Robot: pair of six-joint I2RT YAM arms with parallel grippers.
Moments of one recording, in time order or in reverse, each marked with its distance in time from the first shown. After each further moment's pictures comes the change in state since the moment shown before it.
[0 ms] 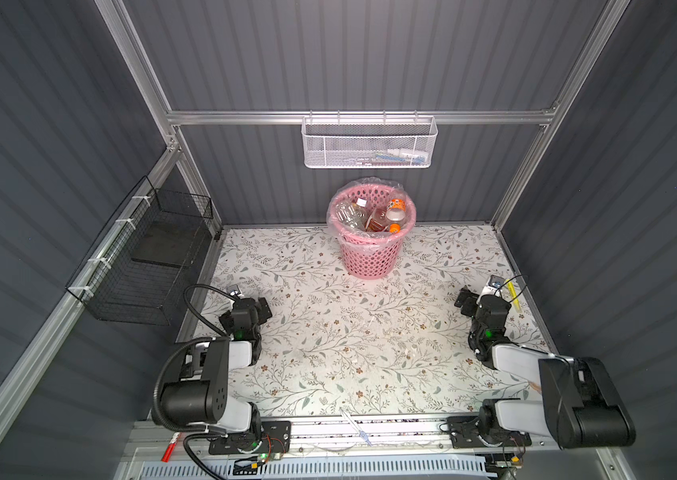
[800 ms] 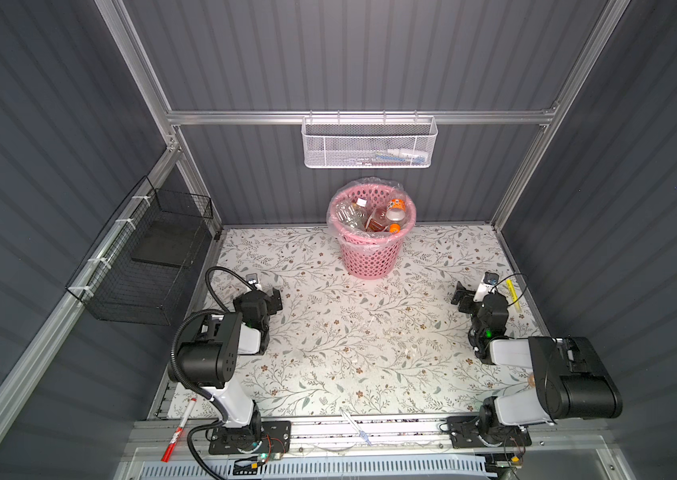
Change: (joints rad) left arm -0.068 0.182 0.103 0.157 0.061 0.153; right arm -0.042 0.086 0.010 0.163 -0.178 -0.049
